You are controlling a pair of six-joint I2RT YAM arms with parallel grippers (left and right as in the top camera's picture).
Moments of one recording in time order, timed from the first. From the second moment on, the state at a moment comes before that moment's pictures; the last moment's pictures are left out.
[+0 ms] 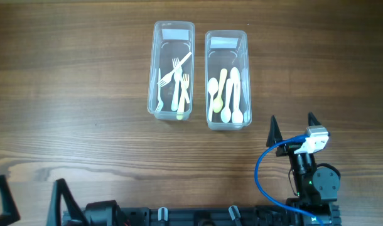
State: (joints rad) left arm 0.10 0.23 1.29 -0.72 0.09 -0.31; right arm 0.02 0.02 0.01 0.00 -0.07 0.04
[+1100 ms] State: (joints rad) left arm 0.10 0.01 0.10 -0.31 0.08 -0.19; right arm 0.02 0.02 0.01 0.00 -0.07 0.04
